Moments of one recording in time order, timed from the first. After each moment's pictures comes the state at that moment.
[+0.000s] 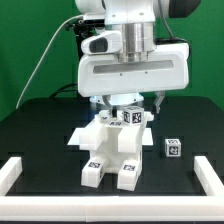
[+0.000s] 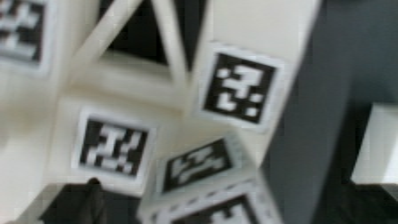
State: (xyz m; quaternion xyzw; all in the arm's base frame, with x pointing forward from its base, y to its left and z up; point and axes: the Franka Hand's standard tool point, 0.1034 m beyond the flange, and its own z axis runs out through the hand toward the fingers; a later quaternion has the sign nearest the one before) arm 0.524 0.019 0.113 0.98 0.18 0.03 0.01
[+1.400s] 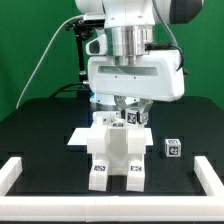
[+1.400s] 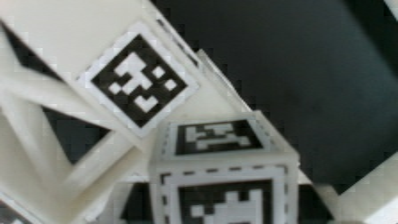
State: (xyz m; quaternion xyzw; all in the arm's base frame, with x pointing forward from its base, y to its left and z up) arm 0.527 0.018 0.109 0.91 -0.42 0.03 -0.03
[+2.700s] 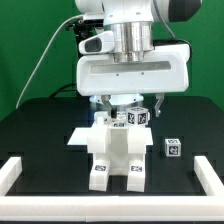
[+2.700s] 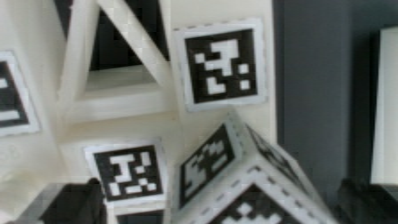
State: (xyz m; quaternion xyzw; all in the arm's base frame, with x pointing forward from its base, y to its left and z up) arm 0.523 0.020 0.111 1.00 -0.01 0.05 -0.02
